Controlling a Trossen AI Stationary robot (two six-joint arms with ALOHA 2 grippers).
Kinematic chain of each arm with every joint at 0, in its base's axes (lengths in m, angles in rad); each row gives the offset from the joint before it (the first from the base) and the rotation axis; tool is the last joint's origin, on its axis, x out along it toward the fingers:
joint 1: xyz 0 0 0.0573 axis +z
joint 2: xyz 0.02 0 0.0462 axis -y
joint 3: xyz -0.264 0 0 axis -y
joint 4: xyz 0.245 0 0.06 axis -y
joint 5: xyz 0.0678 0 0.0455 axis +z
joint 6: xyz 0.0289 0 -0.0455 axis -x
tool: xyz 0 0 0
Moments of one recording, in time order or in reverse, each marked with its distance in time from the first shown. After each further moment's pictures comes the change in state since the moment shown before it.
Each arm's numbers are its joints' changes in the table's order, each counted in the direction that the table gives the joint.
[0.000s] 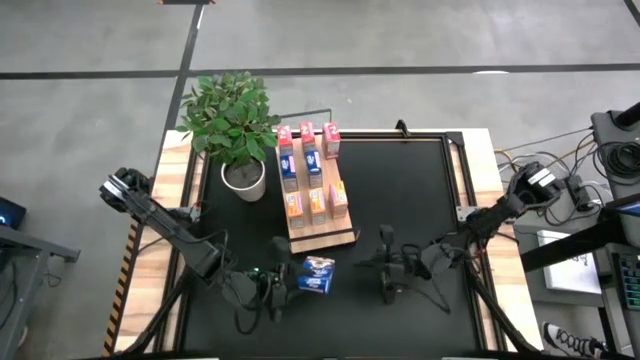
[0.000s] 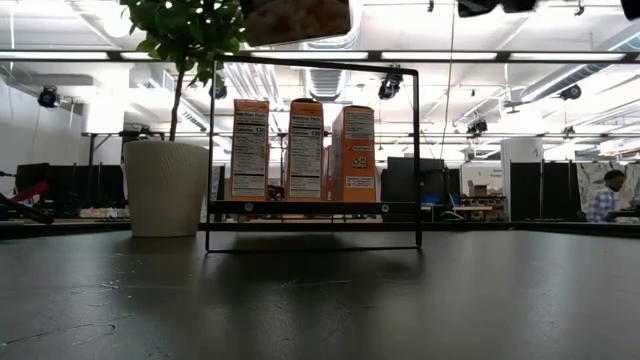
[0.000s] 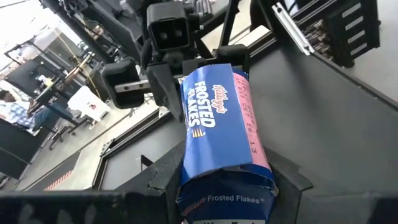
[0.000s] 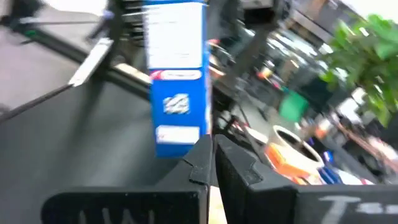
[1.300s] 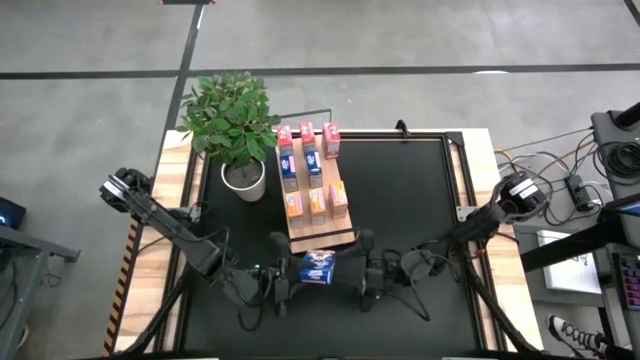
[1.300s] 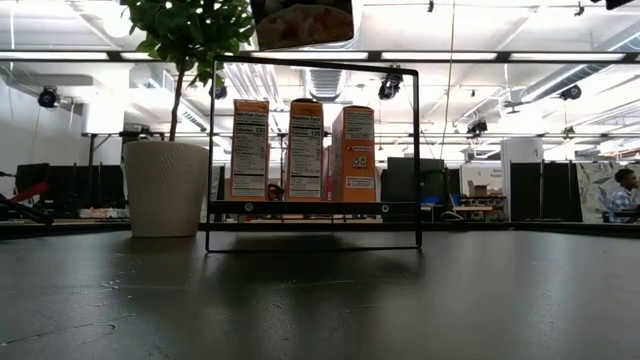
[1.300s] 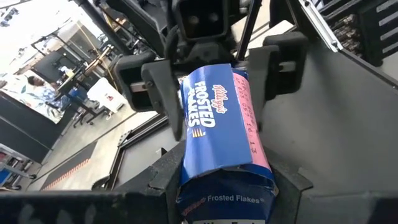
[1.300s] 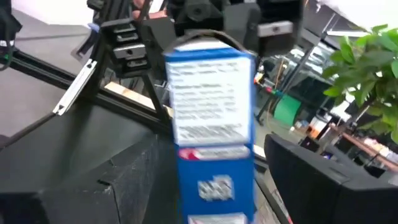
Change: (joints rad) left arm 0.020 -0.003 0.002 0.017 0.067 0.001; right arm -0.048 -0.183 0.218 0.025 0.015 -0.001
